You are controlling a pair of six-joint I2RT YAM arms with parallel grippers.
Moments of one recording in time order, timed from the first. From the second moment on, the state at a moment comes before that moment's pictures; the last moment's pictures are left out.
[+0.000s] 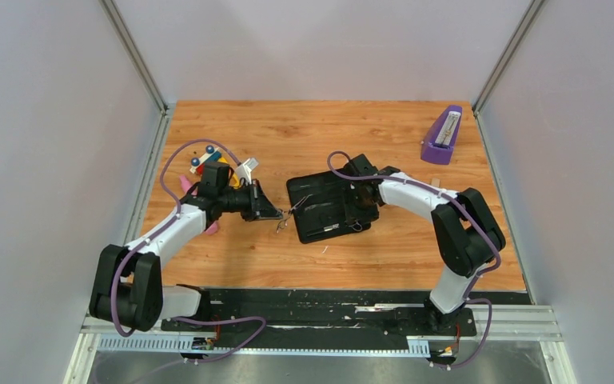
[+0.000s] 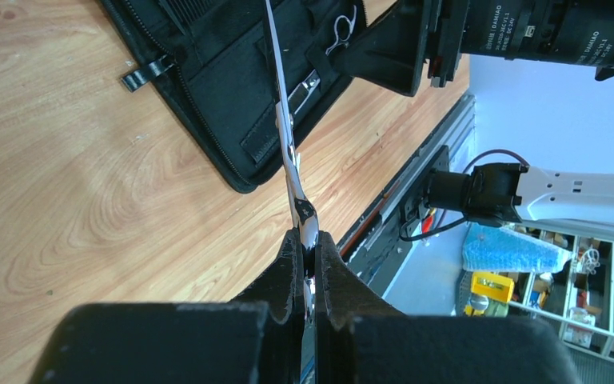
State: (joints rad) left arm -0.25 1.29 0.69 -0.18 0.81 -0.52; right arm 0.56 1.74 1.11 -0.62 -0.01 0.42
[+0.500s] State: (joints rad) left arm -0.27 1.34 0.70 -0.20 0.83 -0.50; right arm 0.56 1.70 1.10 -0.57 -0.03 0.38
